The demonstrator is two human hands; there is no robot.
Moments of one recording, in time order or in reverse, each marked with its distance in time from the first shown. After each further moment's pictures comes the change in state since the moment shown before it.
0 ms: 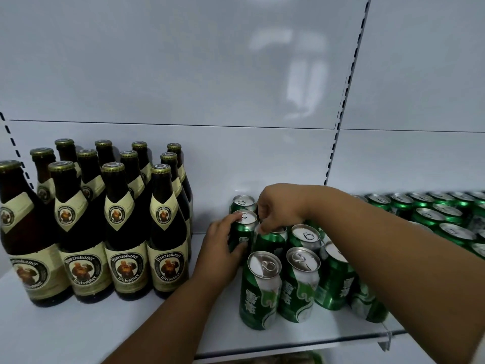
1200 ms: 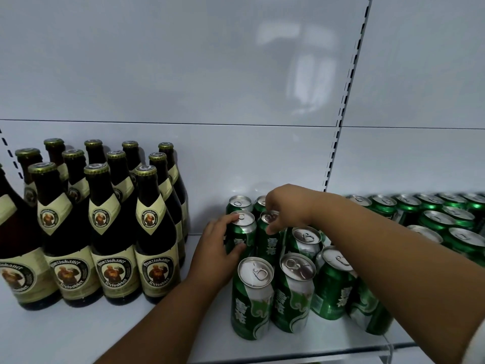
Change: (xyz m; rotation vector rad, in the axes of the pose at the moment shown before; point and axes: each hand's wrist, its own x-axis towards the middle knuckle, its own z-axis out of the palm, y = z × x) left_hand 0.006 0.008 0.005 0.024 0.037 0.018; right_hand 0.013 0.041 0.014 -0.065 0.065 0.094
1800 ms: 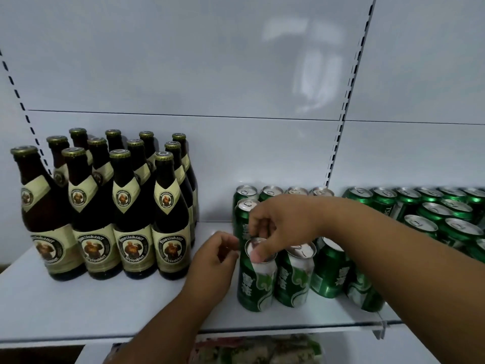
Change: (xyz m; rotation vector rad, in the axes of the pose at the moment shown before) left_hand -0.065 0.020 -0.024 -0.273 -0.009 -0.211; right_hand -0.075 -0.055 -0.014 0.250 -0.155 -0.258
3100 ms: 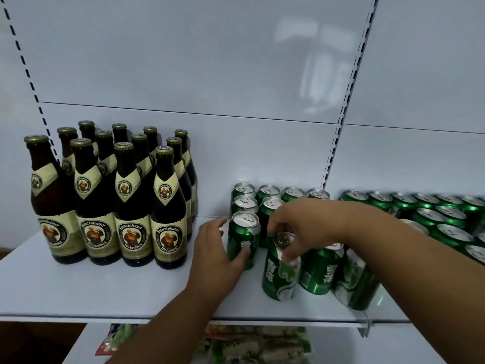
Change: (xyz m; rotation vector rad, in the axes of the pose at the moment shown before) left_hand -0.007 0.001 0.022 0.355 0.196 0.175; right_hand -0.032 0.020 0.000 -0.268 -0.031 0.086
